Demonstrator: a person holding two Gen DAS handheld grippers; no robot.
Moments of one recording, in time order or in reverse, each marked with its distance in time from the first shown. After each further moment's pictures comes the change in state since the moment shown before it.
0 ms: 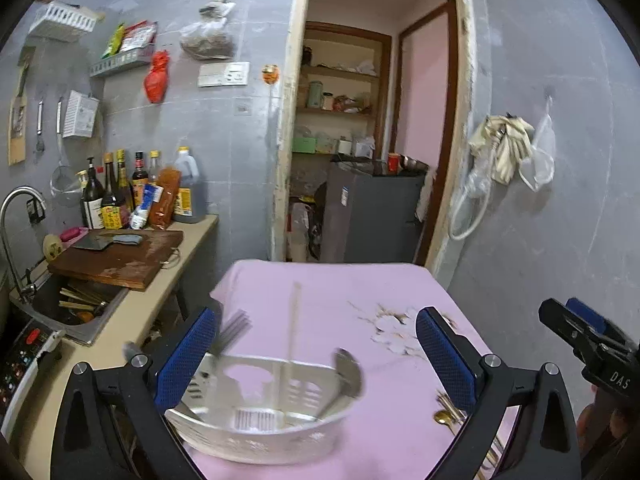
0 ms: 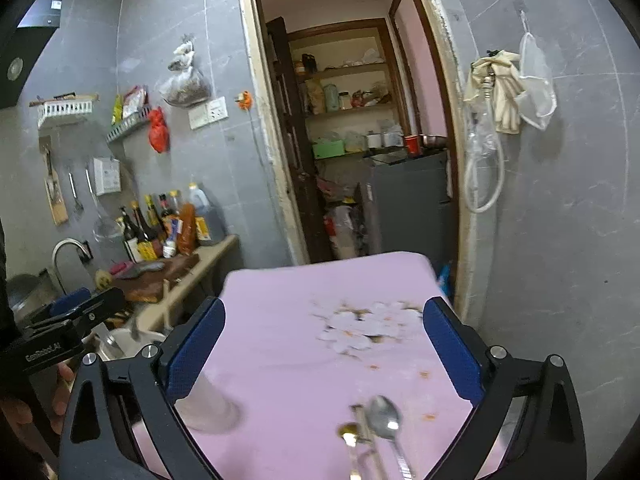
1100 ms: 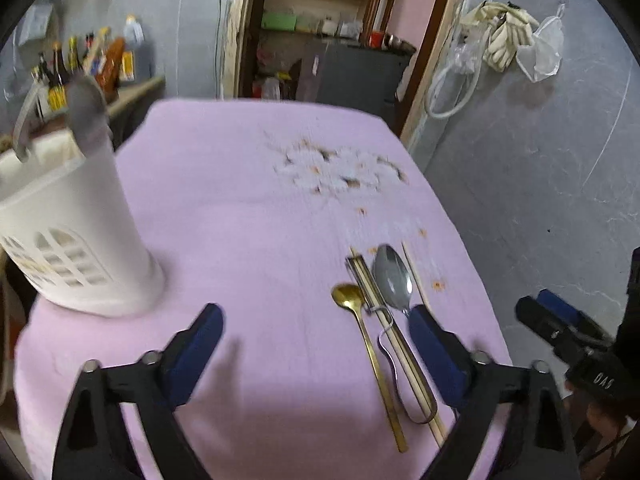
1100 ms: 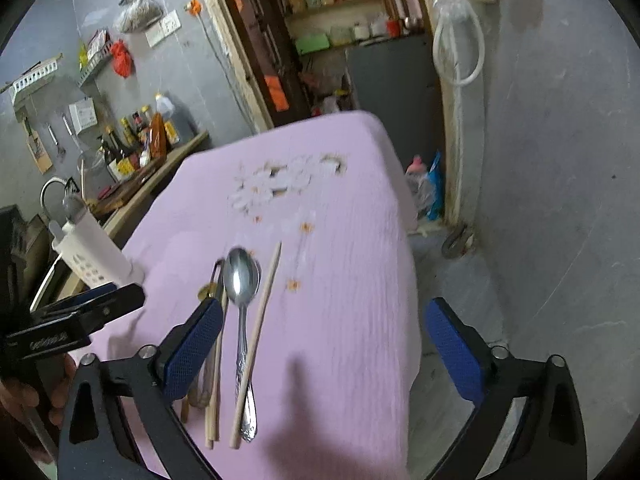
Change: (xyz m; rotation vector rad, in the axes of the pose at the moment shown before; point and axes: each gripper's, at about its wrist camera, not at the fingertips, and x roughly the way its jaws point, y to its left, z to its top) left arm 0.086 -0.121 -0.124 -0.085 0.448 -0.063; right arm 0.075 -0.148 -0.122 0.058 0.409 0.098
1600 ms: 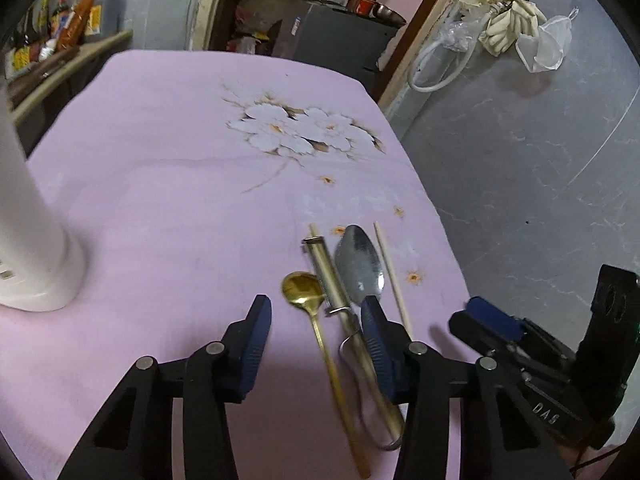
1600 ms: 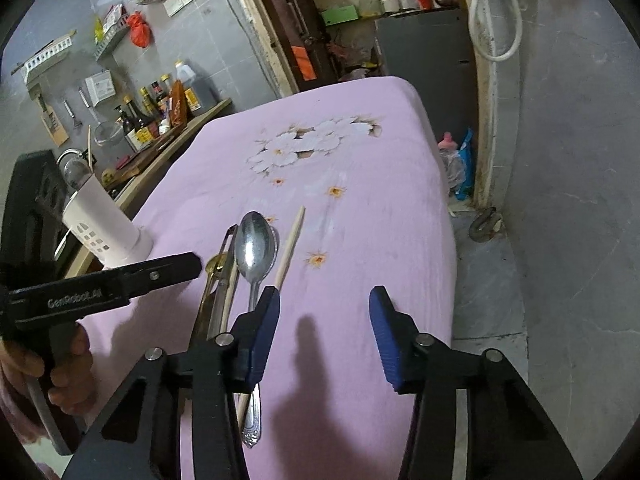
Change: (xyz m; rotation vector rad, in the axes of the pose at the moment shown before) left arm 0.047 -0.012 0.009 -0.048 0.130 -0.150; right arm 0.037 0.015 -0.006 -0.049 0.088 0.096
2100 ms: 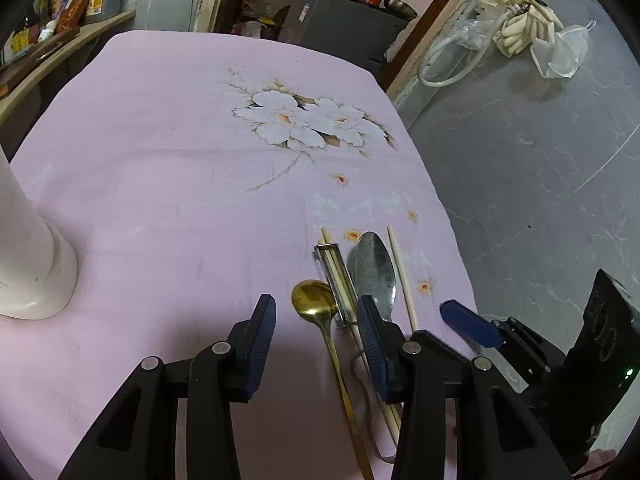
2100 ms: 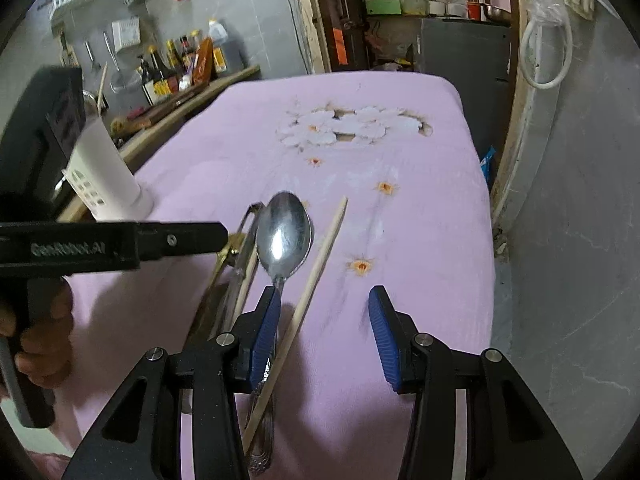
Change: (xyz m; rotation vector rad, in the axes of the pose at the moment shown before) left arm 0.010 0.013 0.011 -0.043 0.044 -0.008; right arm 0.017 0.027 0.003 -0.180 0.064 -0.044
